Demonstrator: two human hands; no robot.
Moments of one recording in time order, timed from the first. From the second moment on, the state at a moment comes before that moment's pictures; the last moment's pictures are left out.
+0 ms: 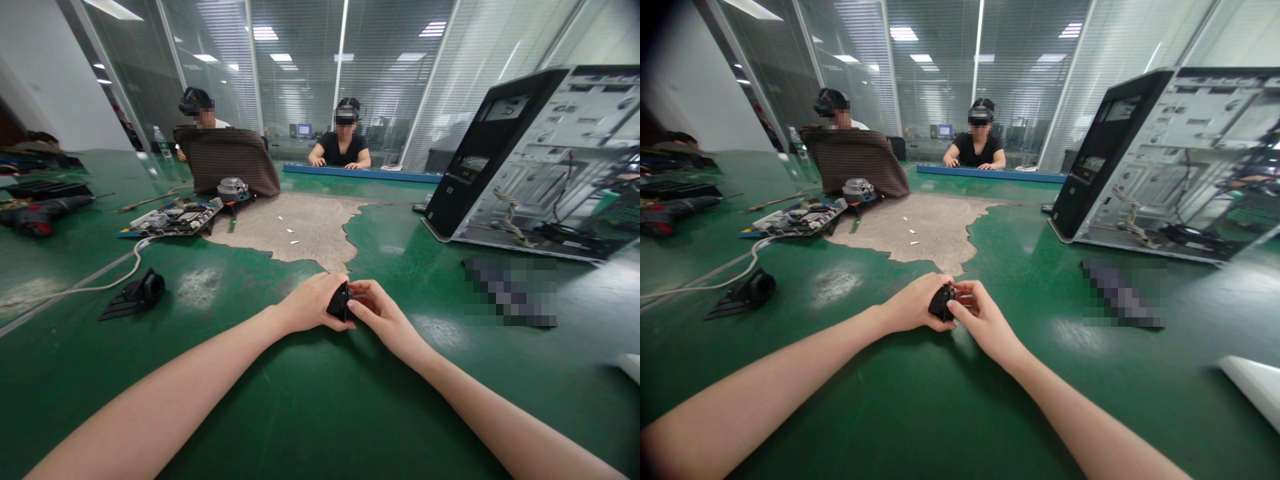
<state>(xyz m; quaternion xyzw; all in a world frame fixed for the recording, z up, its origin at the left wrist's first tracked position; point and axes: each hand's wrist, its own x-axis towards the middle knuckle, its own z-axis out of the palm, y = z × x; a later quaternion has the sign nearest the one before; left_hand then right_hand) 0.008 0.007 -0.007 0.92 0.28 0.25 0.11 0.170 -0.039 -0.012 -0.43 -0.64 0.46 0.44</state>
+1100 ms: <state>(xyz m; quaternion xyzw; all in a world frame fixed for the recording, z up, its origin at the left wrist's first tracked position) 0.008 0.008 -0.009 0.92 0.29 0.24 0.10 0.171 -0.043 -0.011 -0.39 -0.65 0.49 0.44</state>
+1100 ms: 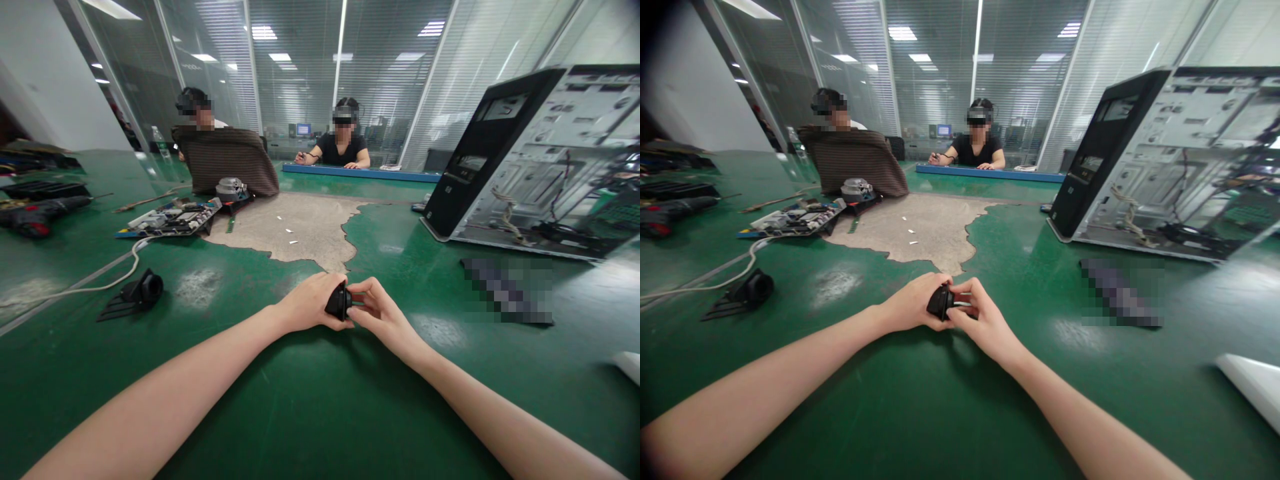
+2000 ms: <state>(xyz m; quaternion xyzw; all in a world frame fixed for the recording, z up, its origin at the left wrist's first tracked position) 0.008 0.008 -0.009 0.92 0.28 0.25 0.11 0.170 -0.041 -0.012 -0.41 -0.64 0.47 0.45</state>
